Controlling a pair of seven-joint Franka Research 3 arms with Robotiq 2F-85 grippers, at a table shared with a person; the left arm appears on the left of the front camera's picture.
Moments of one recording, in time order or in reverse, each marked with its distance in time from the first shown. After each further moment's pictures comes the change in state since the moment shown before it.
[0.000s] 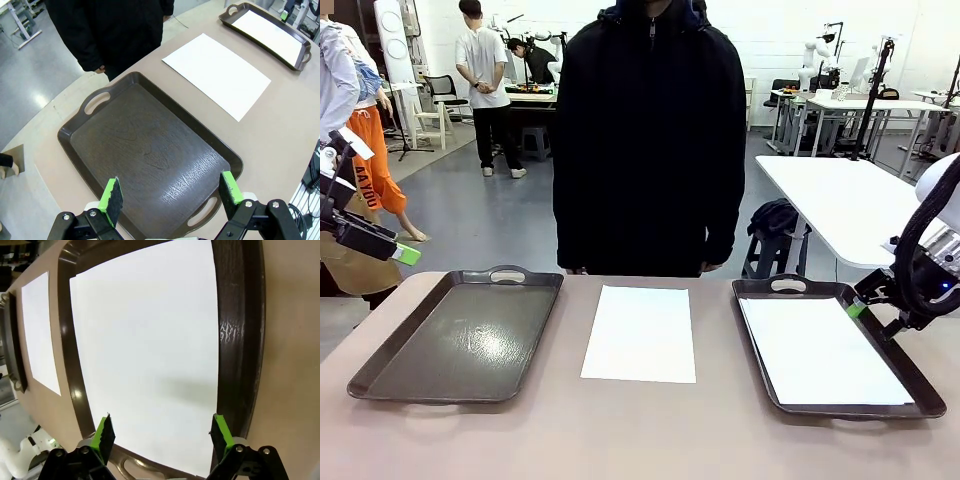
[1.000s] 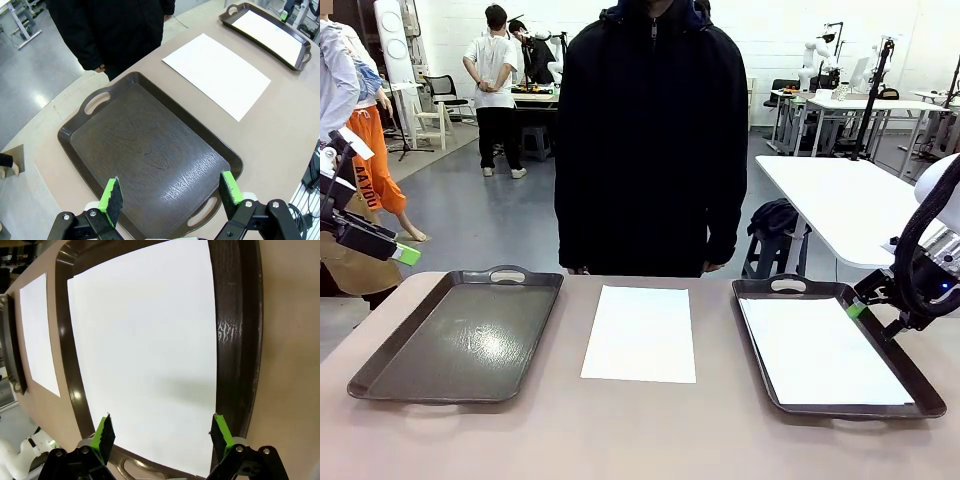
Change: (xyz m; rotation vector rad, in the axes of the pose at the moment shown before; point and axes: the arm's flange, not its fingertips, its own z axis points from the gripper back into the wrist) left arm 0.000 0.000 0.000 0.000 0.000 0.000; right arm 0.000 0.000 -0.001 -0.006 0.000 -0.010
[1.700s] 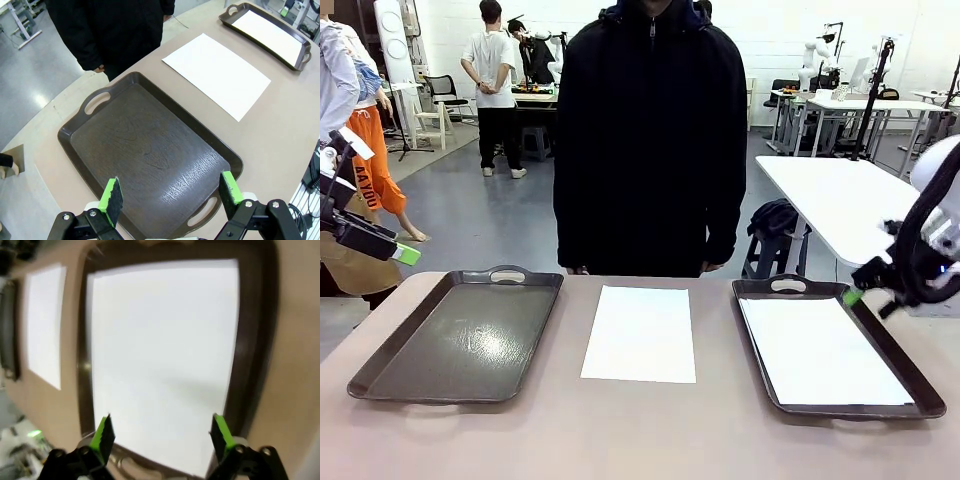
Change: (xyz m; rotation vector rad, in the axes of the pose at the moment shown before) left arm 0.000 0.000 0.000 0.000 0.000 0.000; right arm 0.000 0.050 0.033 -0.062 -0.072 0.208
